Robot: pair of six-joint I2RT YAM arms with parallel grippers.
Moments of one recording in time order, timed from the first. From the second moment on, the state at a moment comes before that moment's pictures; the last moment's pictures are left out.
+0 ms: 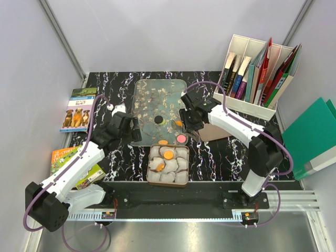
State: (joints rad) left arm -0.52 1.04 0.86 -0.71 -0.32 -0.58; right arm 0.65 1.73 1.41 -0.78 0.03 0.39
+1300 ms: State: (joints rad) left arm -0.52 1.05 0.86 -0.71 -0.32 -0.58; right arm 0.93 1.26 1.42 -1.00 0.03 0.48
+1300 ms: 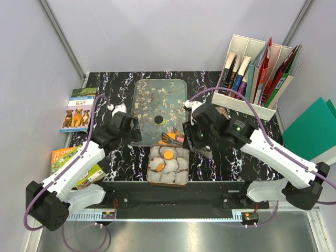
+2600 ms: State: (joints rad) left arm -0.52 1.05 0.86 -0.71 -0.32 -0.58; right arm 1.17 1.23 1.26 -1.07 0.09 0.69
